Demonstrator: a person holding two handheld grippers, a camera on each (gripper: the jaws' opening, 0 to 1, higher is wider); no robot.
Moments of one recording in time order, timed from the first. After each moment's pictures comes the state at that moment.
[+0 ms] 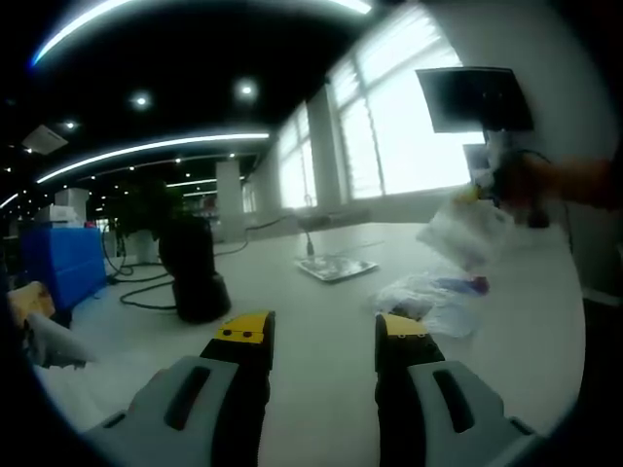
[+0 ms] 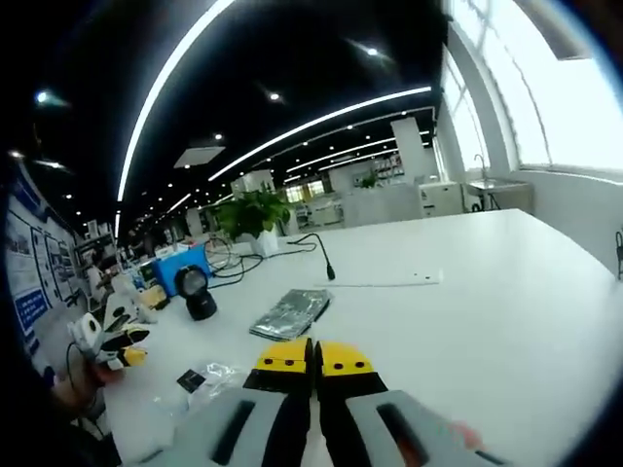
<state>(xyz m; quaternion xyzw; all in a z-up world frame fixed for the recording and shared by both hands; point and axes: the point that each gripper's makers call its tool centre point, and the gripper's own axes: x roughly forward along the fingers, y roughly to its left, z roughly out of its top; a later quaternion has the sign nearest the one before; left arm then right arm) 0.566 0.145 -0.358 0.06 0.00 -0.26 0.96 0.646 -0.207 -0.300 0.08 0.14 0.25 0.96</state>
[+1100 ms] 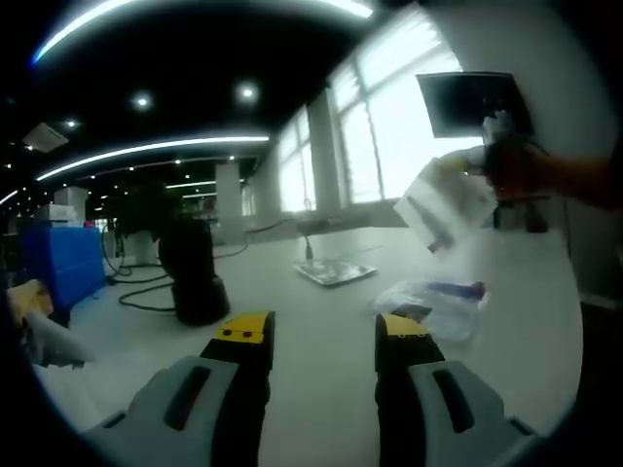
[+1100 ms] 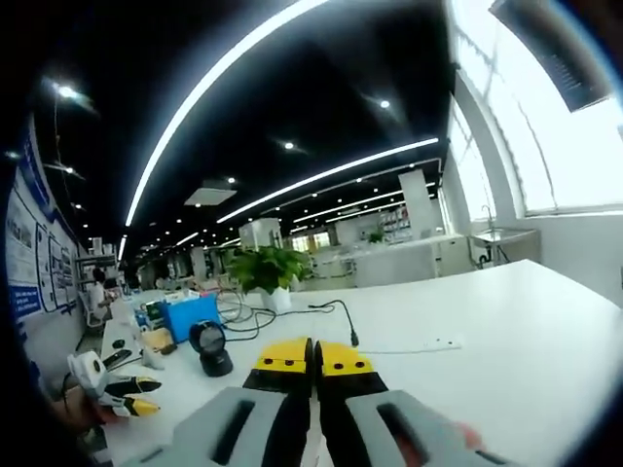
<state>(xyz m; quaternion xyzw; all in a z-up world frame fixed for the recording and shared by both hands) 0.566 0.147 -0.356 0.05 -0.01 -0.26 0.96 0.650 -0.167 -0.220 0.09 0.00 0.24 0.97</state>
